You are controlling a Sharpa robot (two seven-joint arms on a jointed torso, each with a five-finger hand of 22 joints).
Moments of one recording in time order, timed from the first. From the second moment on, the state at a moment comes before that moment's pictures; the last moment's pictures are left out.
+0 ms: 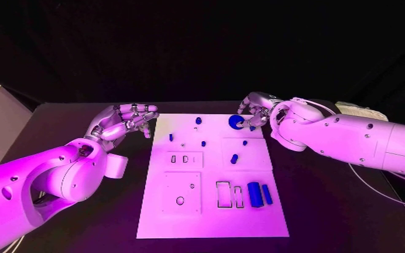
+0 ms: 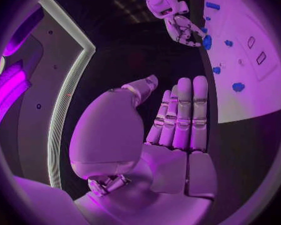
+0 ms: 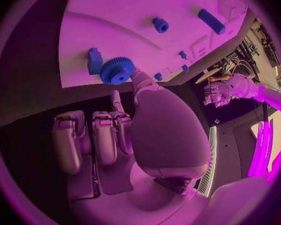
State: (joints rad) left arm 1.21 -0.95 -0.03 1.66 -0.13 -0.33 0.40; left_hand 1.33 -0.23 0.58 0.07 0.05 0.89 0.20 0.23 0.25 1.12 0.14 0.07 0.07 1.08 0.06 0.85 0.68 0.17 0.96 0.15 1.01 0.62; right arm 1.34 -0.85 -0.14 1.40 -1.36 -0.37 -0.29; right_hand 1.41 -0.21 0.13 0.27 0.21 0.91 0.16 0.17 0.38 1.47 0.07 1.57 1.31 1.47 -0.01 1.55 1.31 0.01 1.47 0.10 1.57 1.31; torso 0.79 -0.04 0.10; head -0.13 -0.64
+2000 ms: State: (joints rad) left arm 1.21 -0.95 -0.03 1.66 -0.13 -0.33 0.39; left_hand 1.32 -0.23 0.58 0.07 0.05 0.89 0.20 0.23 0.25 1.12 0.14 0.08 0.07 1.08 0.06 0.85 0.68 0.17 0.95 0.16 1.02 0.62; right arm 1.32 -0.80 -0.14 1.36 -1.40 -0.38 -0.30; right_hand 1.45 -0.17 0.26 0.28 0.29 0.98 0.15 0.19 0.36 1.47 0.06 1.57 1.31 1.47 -0.01 1.55 1.31 0.01 1.46 0.09 1.57 1.31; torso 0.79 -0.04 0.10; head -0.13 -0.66
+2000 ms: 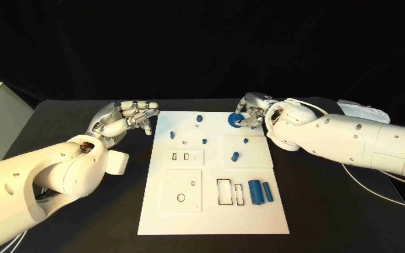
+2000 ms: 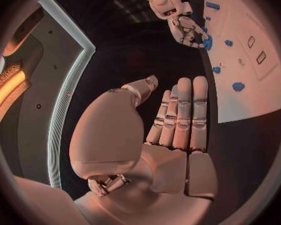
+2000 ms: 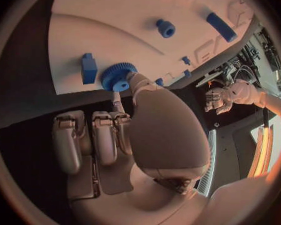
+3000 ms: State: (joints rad) left arm 1.21 -0.94 -0.03 1.66 -0.13 -0.33 0.39; left_hand 1.32 -0.23 0.58 0.07 0.05 0.89 0.20 0.23 0.25 1.12 0.14 0.08 0.07 1.08 0.06 0.85 0.68 0.17 0.95 0.16 1.02 0.62; right arm 1.32 -0.68 -0.15 1.49 -1.62 -0.49 -0.33; right_hand 1.44 -0.18 0.28 0.28 0.29 0.98 0.15 0.19 0.36 1.46 0.06 1.57 1.31 1.47 -0.01 1.56 1.31 0.01 1.47 0.09 1.57 1.31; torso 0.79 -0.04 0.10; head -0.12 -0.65
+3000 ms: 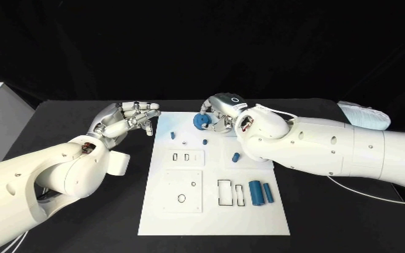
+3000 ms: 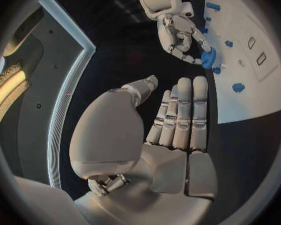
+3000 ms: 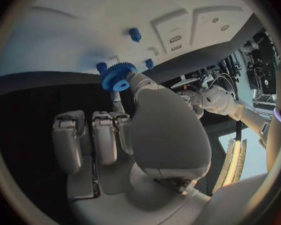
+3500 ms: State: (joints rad) left arm 1.21 -0.94 -0.03 1.66 -0.13 -0.33 0.39; left_hand 1.32 -0.23 0.58 0.06 0.05 0.89 0.20 0.23 0.25 1.12 0.14 0.08 0.07 1.08 0.06 0.85 0.68 0.17 0.95 0.15 1.02 0.62; right arm 1.29 -0.62 -0.15 1.43 -1.66 -0.49 -0.35; right_hand 1.44 -0.18 0.29 0.28 0.29 0.98 0.15 0.19 0.36 1.46 0.06 1.57 1.31 1.47 -0.01 1.56 1.31 0.01 1.47 0.09 1.57 1.31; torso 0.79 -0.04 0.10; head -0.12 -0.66
